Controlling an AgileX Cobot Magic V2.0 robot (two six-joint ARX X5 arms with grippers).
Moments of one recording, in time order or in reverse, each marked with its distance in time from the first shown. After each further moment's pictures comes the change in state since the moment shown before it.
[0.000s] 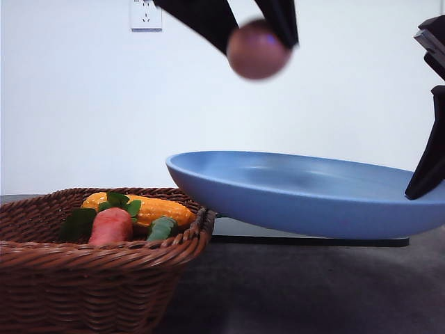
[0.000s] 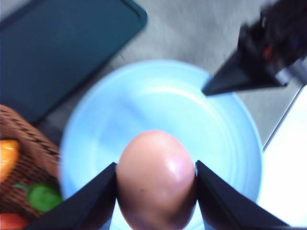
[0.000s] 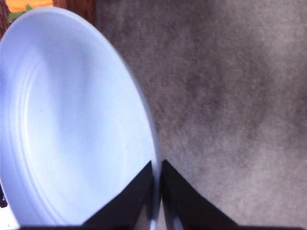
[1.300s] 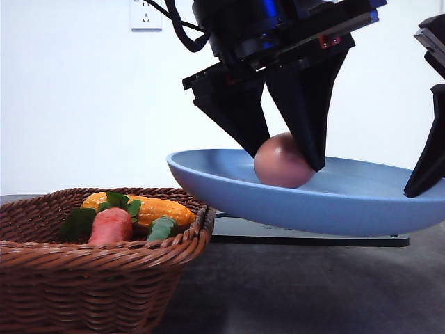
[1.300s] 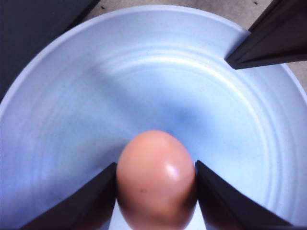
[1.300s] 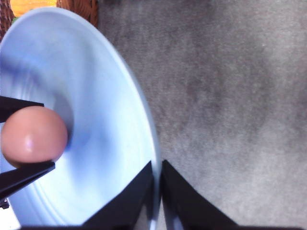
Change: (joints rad) left_arx -0.009 0.207 0.000 0.056 0.000 0.026; right_arx 0.000 0.000 0.000 0.007 -0.008 0.000
